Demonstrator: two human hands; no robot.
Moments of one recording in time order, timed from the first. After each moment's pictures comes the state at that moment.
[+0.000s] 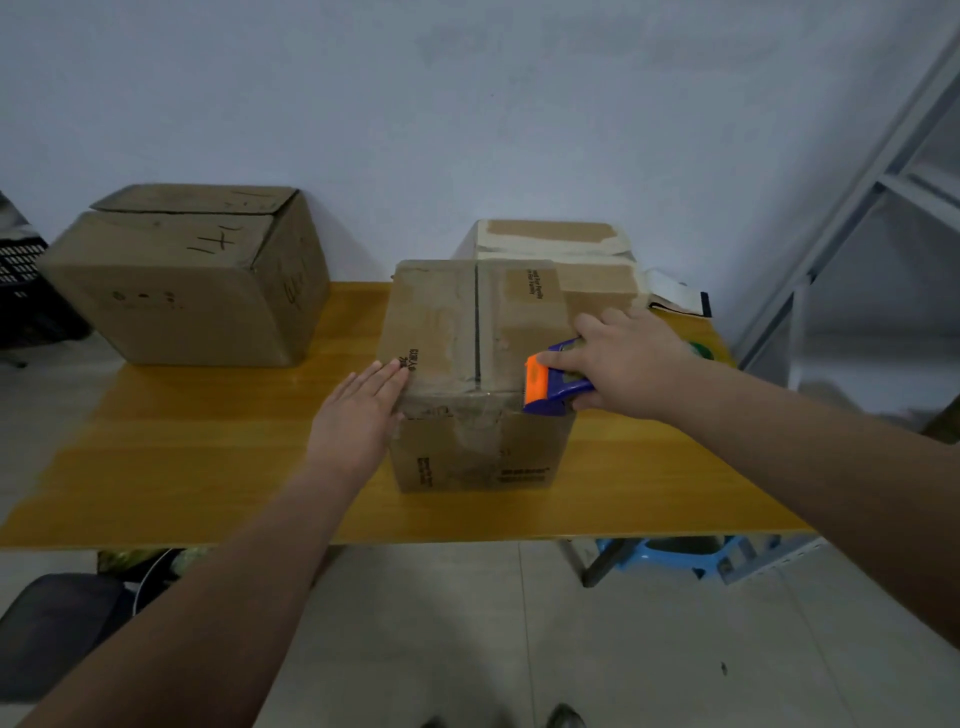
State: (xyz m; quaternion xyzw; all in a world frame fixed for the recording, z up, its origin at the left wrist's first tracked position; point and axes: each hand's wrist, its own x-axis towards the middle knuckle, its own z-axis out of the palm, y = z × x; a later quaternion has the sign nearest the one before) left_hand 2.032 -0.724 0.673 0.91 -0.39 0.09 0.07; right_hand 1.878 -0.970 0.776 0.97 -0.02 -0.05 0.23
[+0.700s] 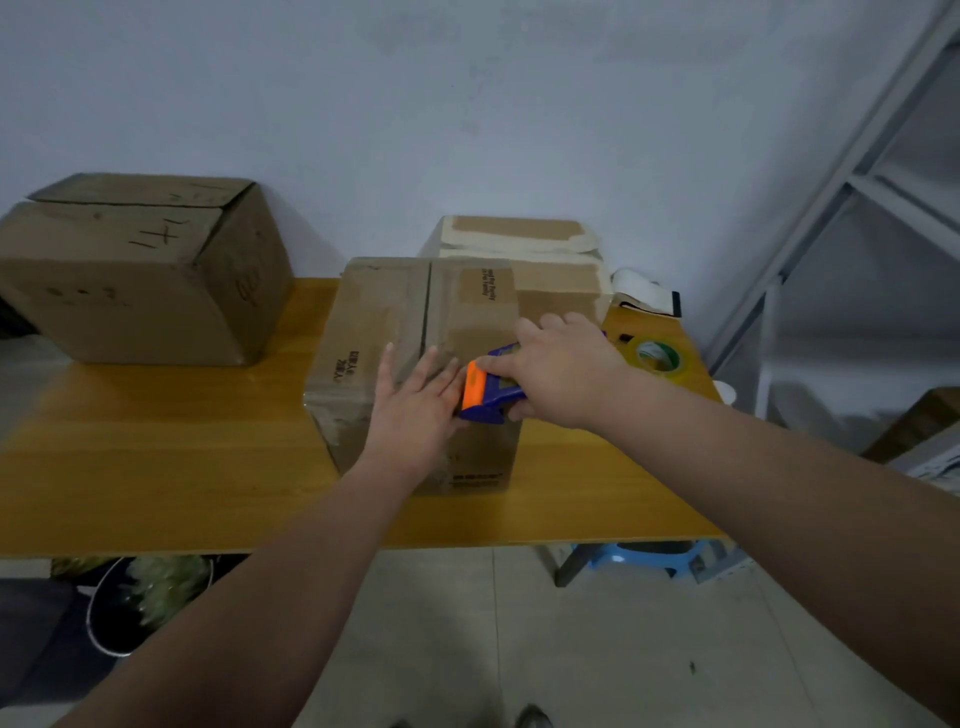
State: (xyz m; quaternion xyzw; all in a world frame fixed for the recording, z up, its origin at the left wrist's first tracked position) left_hand 1.969 -0.829 0.684 0.89 -0.44 0.12 -0.07; right_hand 1.879 -0.973 0.778 0.98 -0.01 -0.05 0.20
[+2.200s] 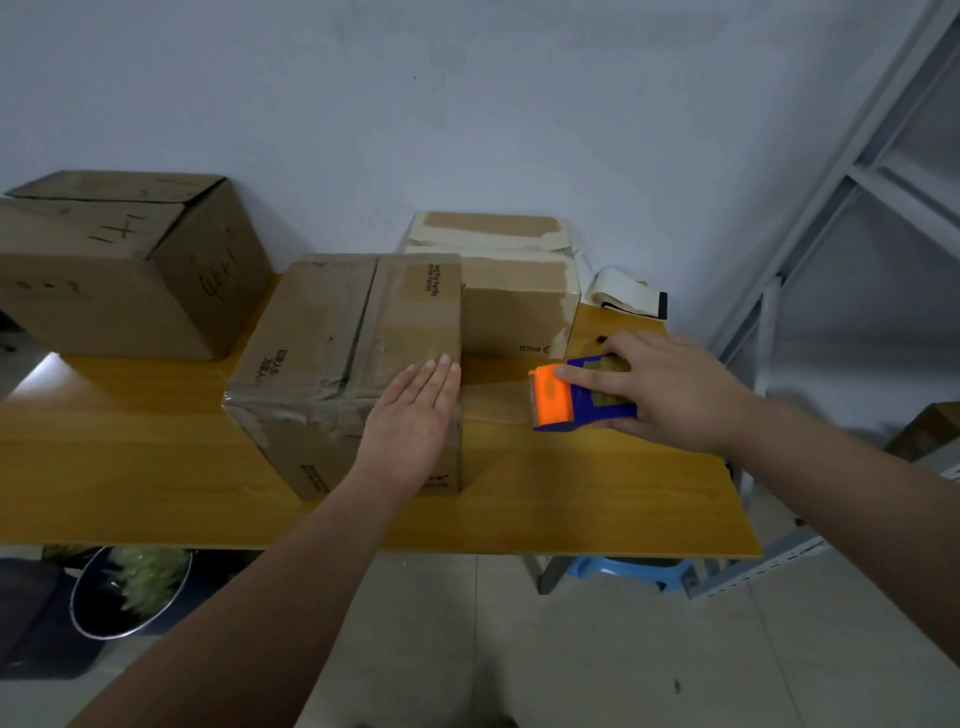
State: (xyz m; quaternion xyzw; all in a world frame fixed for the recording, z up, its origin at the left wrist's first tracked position) left_hand 1.922 -0.895 0.665 0.88 -0.45 0.13 -0.07; right_hand 1.775 -1.134 0.750 0.99 0.04 -0.01 0.14
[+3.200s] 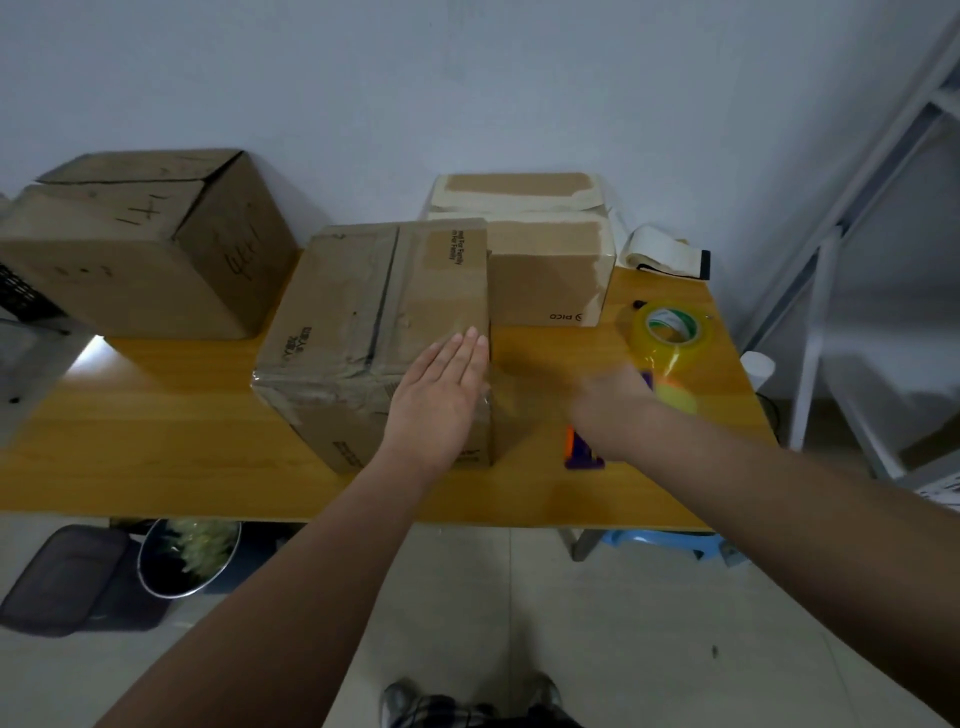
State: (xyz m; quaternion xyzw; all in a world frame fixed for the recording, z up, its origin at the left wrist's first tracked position) left_hand 1.921 -0.893 0.662 0.89 -0.45 0.11 -0.04; right_hand 1.828 -1.057 0.693 0.94 -0.04 -0.28 0.20
